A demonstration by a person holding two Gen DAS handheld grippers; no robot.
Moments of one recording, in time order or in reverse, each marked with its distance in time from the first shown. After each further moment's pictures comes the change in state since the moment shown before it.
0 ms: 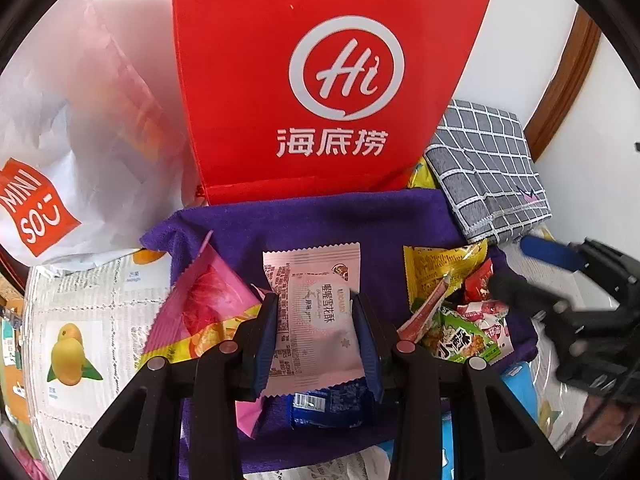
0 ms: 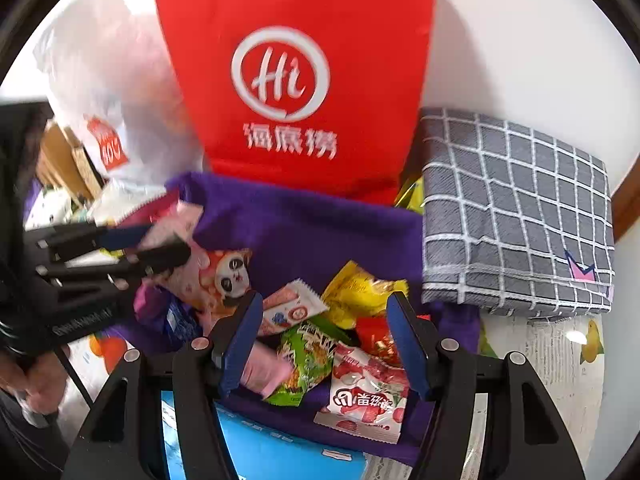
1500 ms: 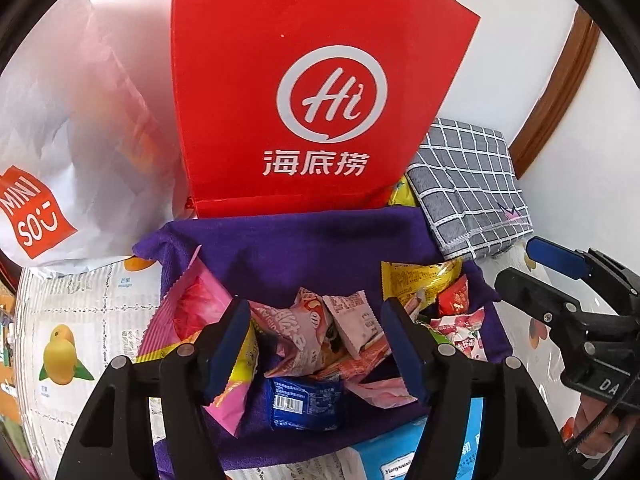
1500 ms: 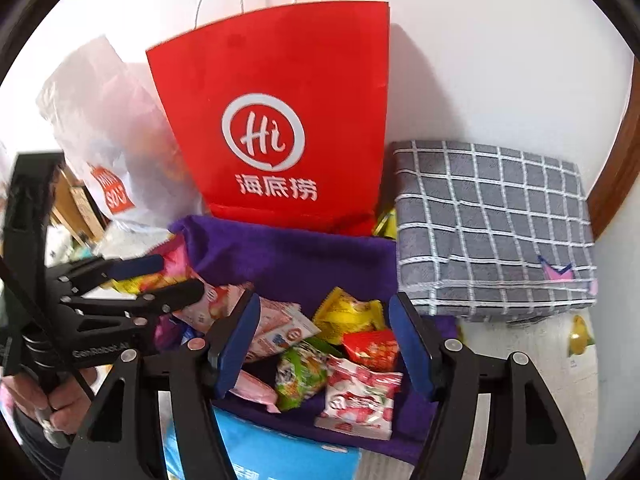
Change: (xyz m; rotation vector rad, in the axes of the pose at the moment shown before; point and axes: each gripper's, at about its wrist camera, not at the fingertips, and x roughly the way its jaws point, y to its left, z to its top) left arm -0.017 -0.005 0.003 -0.023 -0.042 -0.051; right arm -0.032 0.000 0.003 0.029 -0.073 -0.053
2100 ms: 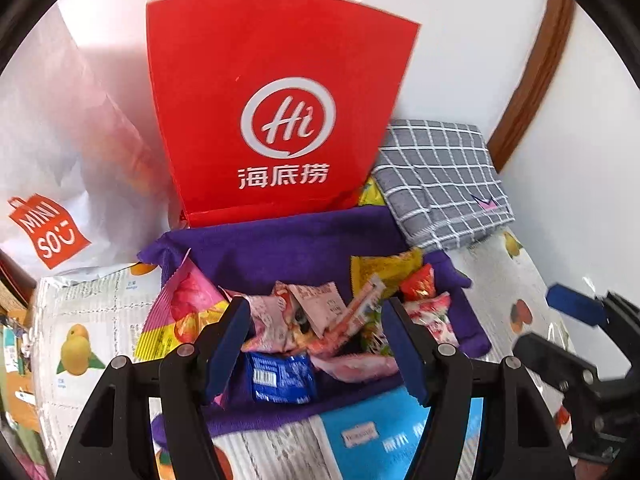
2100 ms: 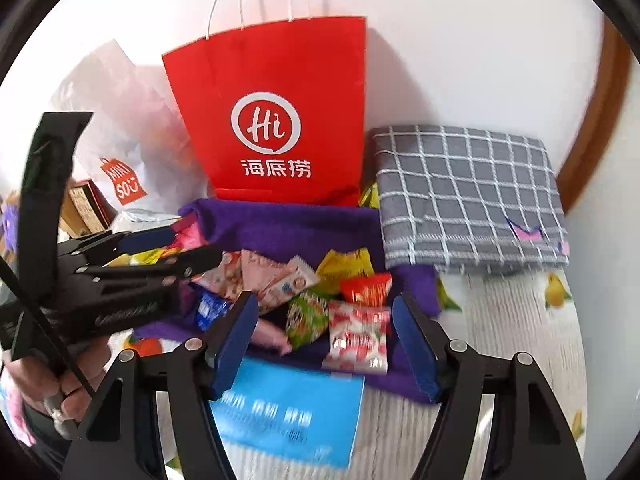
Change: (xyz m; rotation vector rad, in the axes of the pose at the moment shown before) left arm -0.042 -0.035 -0.005 0.065 -0.017 0.015; right arm -0.071 0.005 -0.040 0.106 0.026 -0.024
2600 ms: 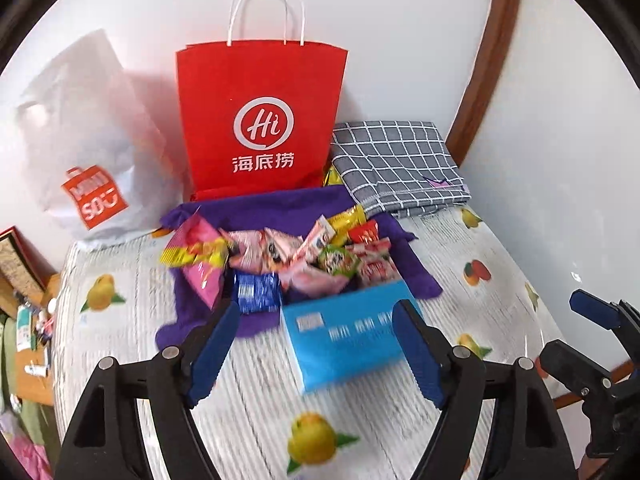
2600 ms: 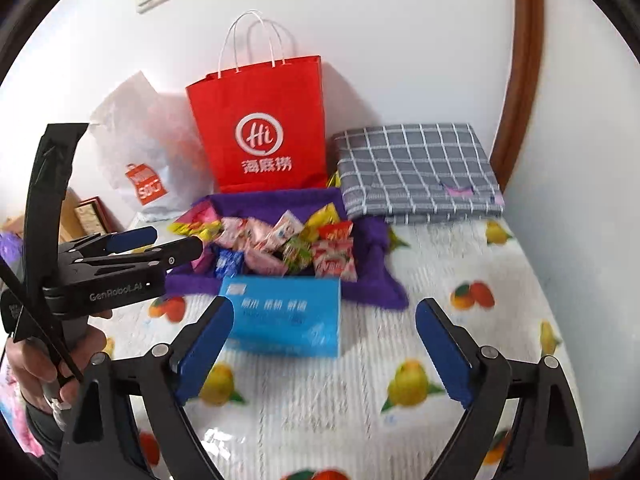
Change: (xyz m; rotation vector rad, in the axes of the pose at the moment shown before) left arm -0.107 -0.036 -0.083 0.031 -0.072 0.000; right arm -0.120 -0.001 -0.098 0.081 -0.087 -0.060
